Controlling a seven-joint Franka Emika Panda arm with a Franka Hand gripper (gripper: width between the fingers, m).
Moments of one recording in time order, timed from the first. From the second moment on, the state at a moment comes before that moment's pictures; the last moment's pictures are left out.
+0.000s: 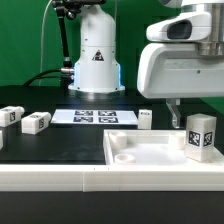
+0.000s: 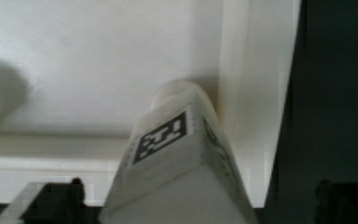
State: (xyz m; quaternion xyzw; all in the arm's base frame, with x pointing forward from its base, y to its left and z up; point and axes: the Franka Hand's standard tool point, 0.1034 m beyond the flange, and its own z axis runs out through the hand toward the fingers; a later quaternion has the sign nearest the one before) arm 0.624 0.124 0.080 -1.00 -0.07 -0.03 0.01
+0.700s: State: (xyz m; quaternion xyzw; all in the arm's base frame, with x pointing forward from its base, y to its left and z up) arm 0.623 0.125 0.078 -0.98 -0.18 -0.03 -0.01
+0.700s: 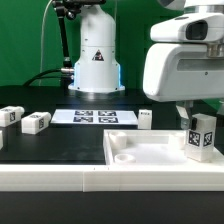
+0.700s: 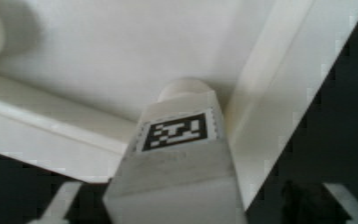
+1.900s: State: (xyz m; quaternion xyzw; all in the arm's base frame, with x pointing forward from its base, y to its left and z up) arm 0.624 0.120 0.077 -0.97 0.23 -0.03 0.03
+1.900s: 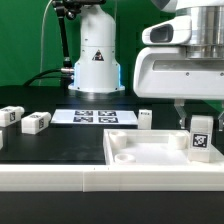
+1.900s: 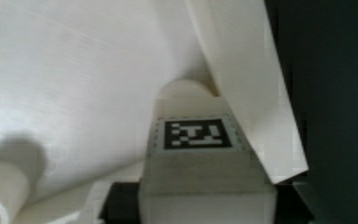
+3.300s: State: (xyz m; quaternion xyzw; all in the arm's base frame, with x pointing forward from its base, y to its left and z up) arm 0.623 0.119 0.076 -0.93 0.36 -0.03 0.04
